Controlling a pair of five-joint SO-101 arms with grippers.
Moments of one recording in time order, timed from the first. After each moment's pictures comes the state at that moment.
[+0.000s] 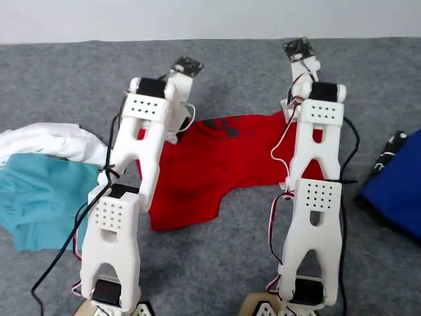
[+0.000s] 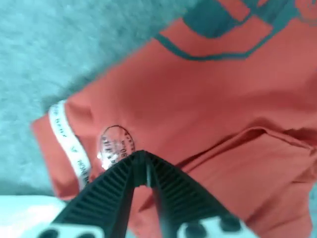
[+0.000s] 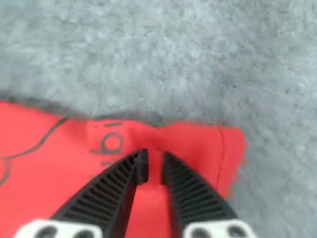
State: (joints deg) left arm 8.5 45.7 -41.5 93.1 -6.6; right arm 3.9 75.6 -87.1 83.1 22.3
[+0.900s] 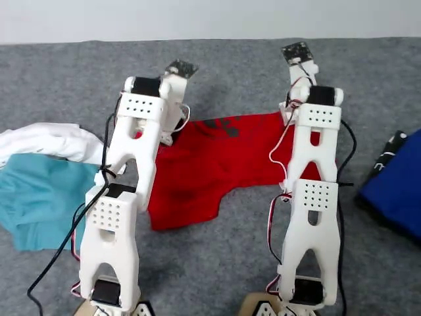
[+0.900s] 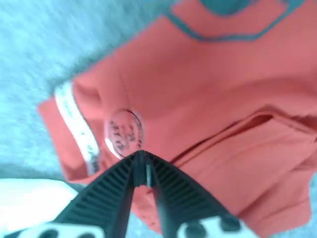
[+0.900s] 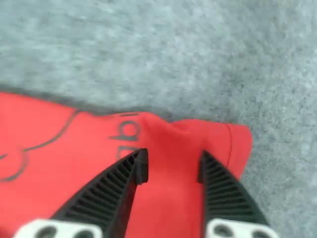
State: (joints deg) left arm 7.0 45.4 -48.0 98.5 -6.6; right arm 2.7 75.6 -93.4 89.9 22.3
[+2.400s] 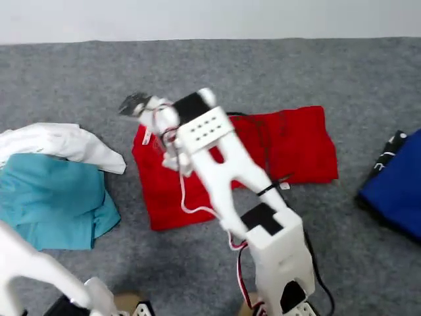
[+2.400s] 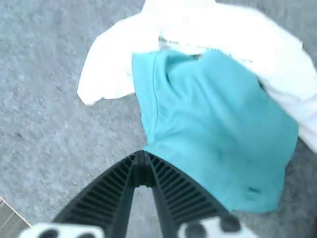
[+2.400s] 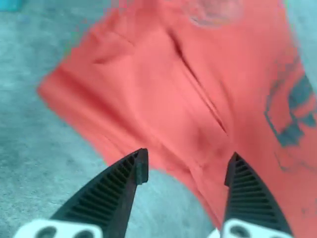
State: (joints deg) left arm -54.3 -25.5 7.4 92.7 -4.6; right arm -38.9 29.4 -38.3 99.7 30.0
